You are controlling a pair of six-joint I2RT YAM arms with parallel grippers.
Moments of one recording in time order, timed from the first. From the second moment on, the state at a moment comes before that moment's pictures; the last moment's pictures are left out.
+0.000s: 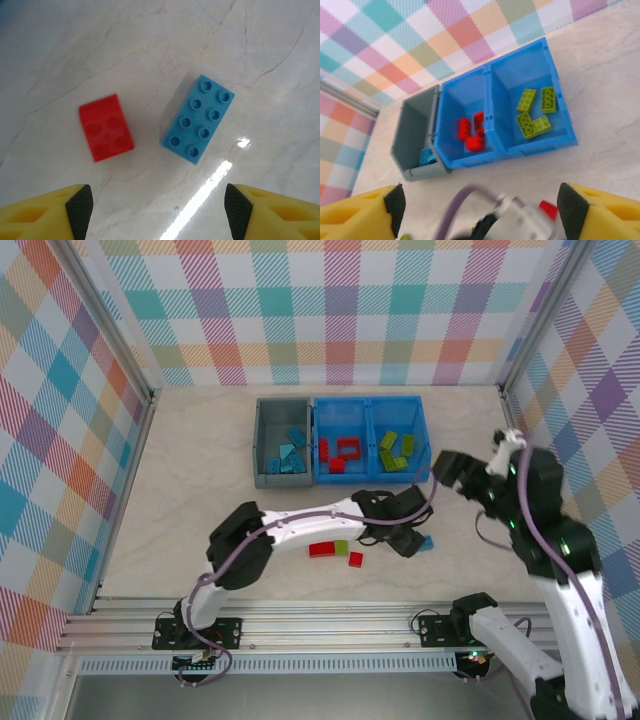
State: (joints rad) left arm -1.18 2.15 1.78 -0.69 -0.09 -0.27; right arm 0.28 0.70 1.23 -0.95 -0.06 0.57
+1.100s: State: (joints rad) left arm -1.20 2.46 2.11 -0.77 -0.07 -0.08; right arm 0.28 0.47 1.27 -1.13 -0.17 0.61
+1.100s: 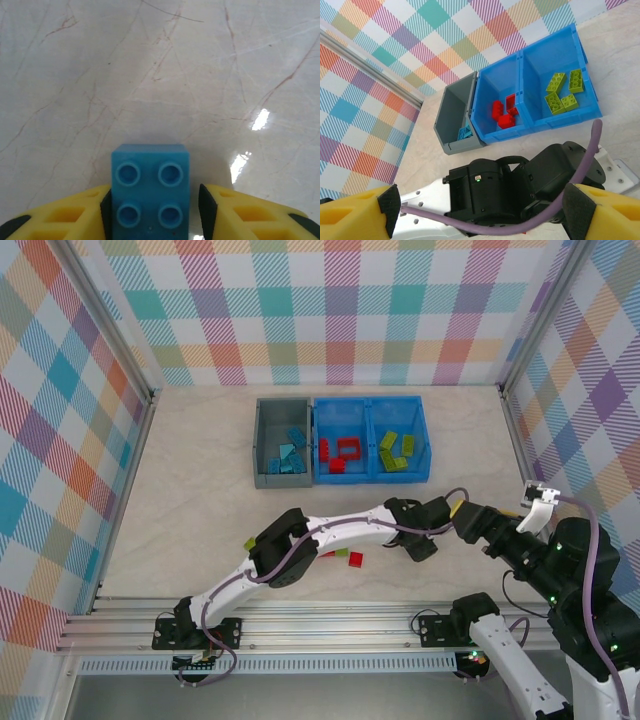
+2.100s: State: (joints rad) left arm -1.22 2.44 2.07 -0.77 -0.10 -0.12; right arm 0.28 0.50 1.25 -1.13 -0.17 0.61
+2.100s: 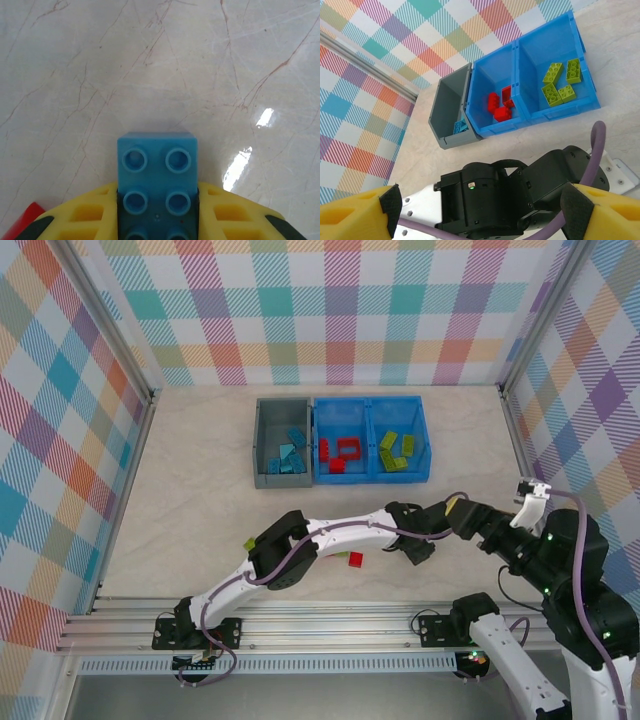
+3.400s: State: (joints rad) left arm -0.46 2.23 2.02 -0.88 -0.50 -0.43; right arm 1.08 1.34 1.12 -0.24 0.15 0.38
